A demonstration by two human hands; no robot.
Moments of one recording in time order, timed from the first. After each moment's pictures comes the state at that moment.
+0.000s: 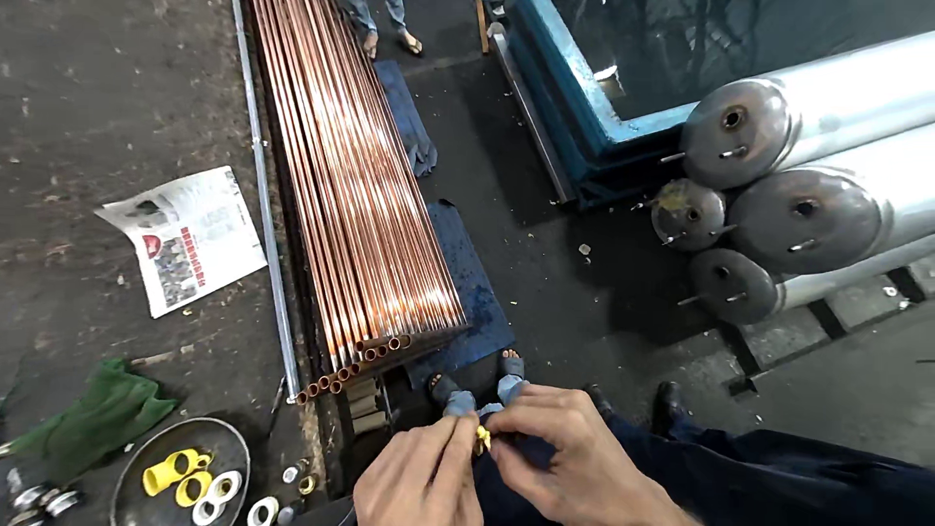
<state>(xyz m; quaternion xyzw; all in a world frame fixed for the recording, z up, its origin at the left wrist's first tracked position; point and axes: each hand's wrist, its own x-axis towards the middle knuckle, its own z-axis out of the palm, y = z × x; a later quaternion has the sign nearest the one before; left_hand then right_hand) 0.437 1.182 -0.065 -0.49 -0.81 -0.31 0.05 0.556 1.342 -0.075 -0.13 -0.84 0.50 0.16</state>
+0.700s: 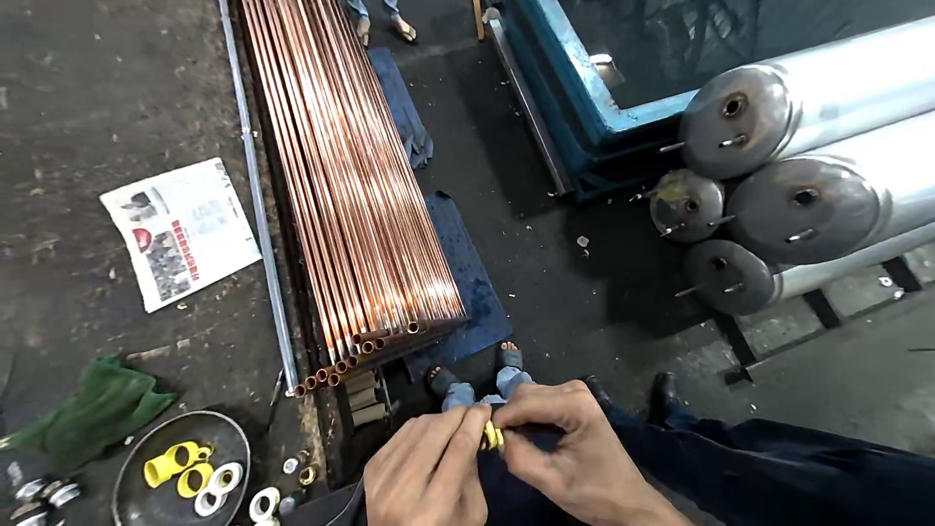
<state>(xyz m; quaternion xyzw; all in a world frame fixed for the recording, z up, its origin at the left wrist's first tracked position) 0.438 1.189 -0.062 -0.50 -0.79 -0.36 0.02 0.559 1.336 -0.072 -0.16 -0.70 0.67 0.18</state>
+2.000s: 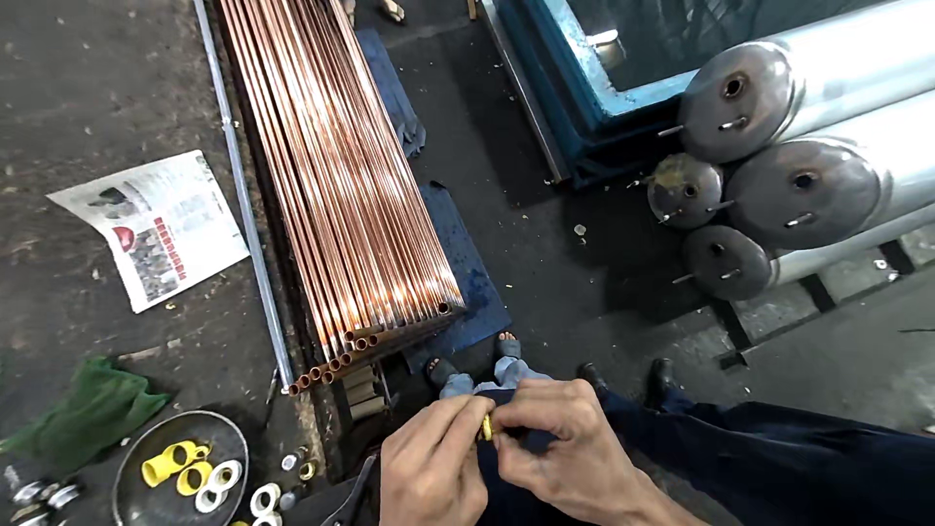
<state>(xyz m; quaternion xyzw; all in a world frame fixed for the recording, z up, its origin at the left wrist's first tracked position) 0.437 1.198 -0.079 -0.49 -0.76 -0.41 -0.09 0.562 1.338 -0.079 -0.16 -0.78 0.56 0.21</state>
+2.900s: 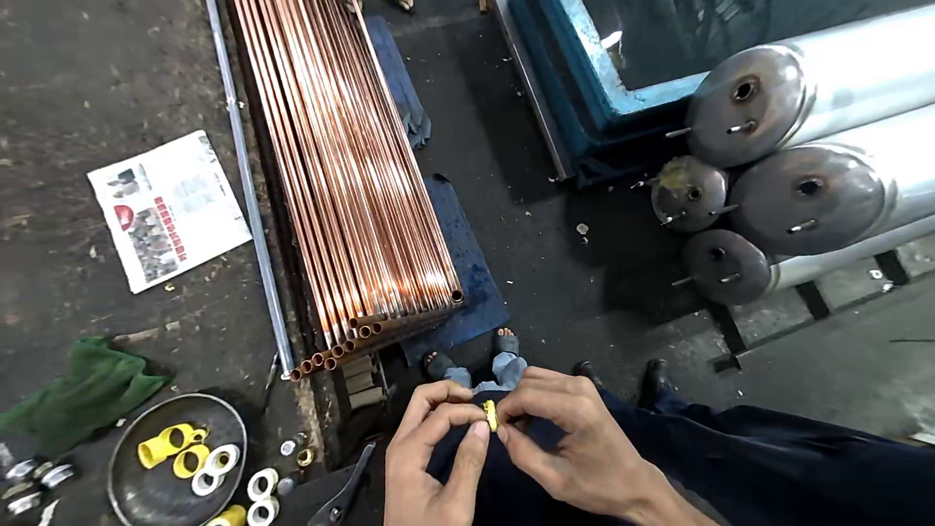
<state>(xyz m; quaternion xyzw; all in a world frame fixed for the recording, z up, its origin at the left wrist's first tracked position) 0.447 1.177 -0.067 -0.26 -0.72 -0.56 -0.32 0.566 1.338 -0.085 -0.13 -0.81 0.56 0.15</state>
